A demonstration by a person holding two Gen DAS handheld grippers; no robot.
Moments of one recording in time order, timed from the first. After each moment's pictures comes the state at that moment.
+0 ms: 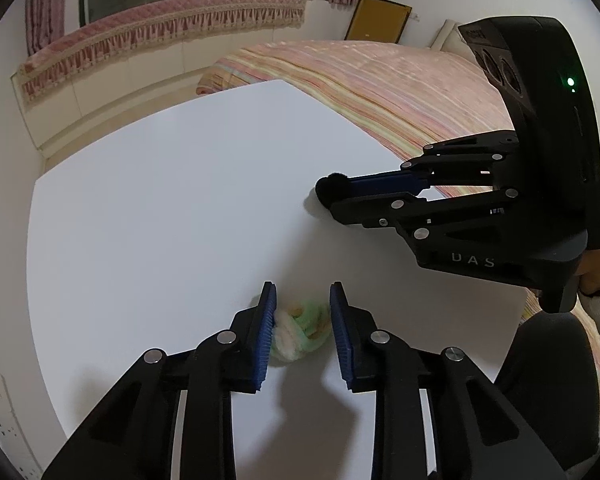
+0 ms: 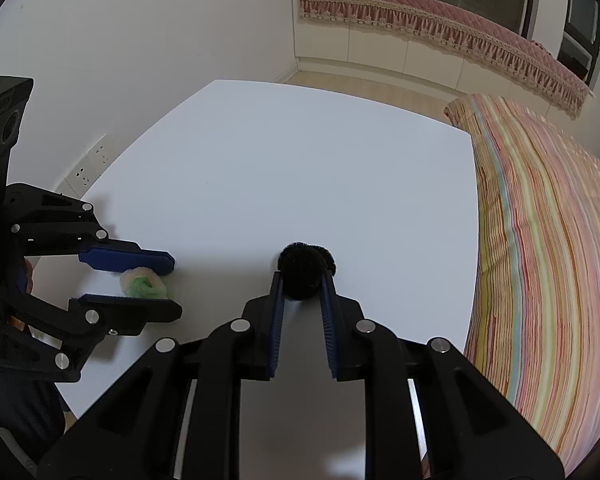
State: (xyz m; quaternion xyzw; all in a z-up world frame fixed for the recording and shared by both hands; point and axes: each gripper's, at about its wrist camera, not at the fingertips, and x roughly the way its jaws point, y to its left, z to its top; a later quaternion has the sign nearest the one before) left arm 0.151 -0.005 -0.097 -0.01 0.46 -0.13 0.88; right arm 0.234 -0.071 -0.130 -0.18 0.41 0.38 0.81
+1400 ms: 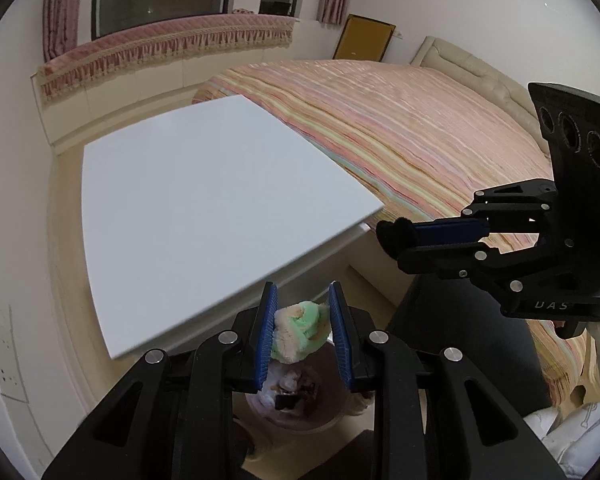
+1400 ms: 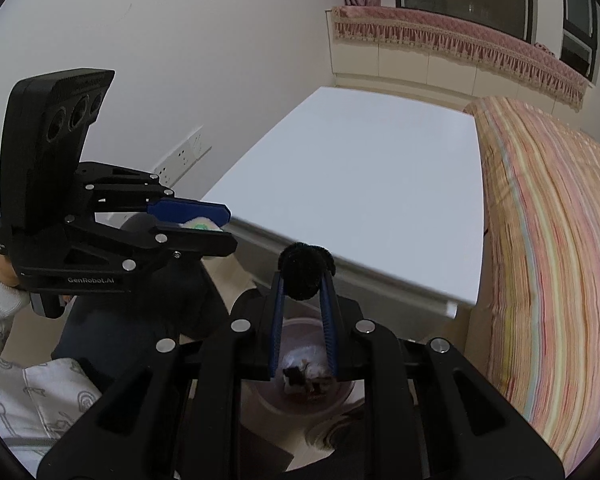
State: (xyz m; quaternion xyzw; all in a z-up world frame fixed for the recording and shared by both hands) left arm -0.027 -0.049 -0.038 -0.02 0.43 -0.14 0.89; right arm -0.008 -0.158 -0.060 -0.14 0.40 0.43 0.80
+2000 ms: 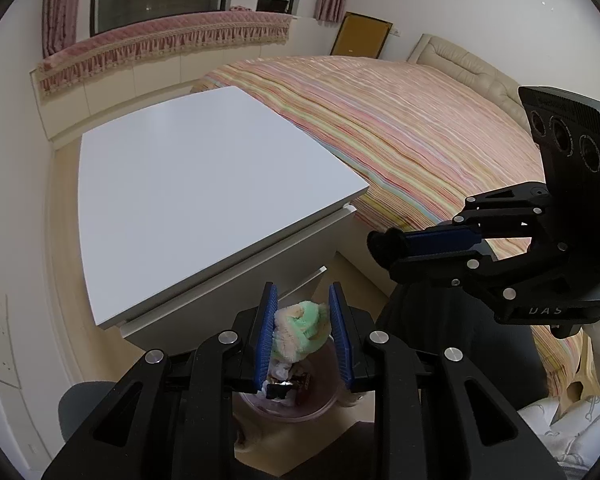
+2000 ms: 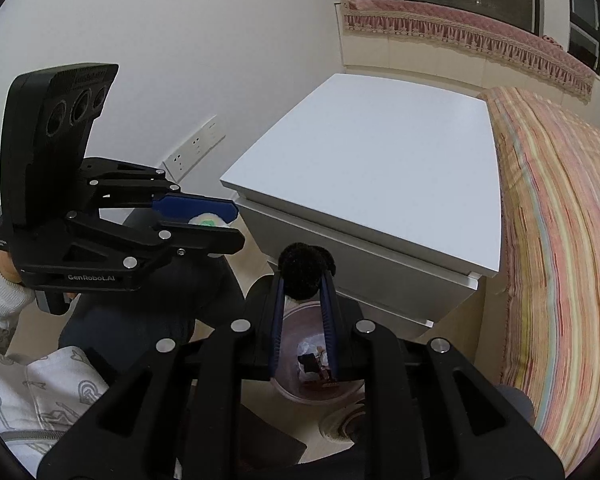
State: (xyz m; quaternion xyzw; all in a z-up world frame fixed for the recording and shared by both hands) left arm -0.042 -0.056 -0.046 -0.03 0.43 -0.15 0.89; right arm -0.024 -0.164 -0.072 -0.13 0.41 0.44 0.78
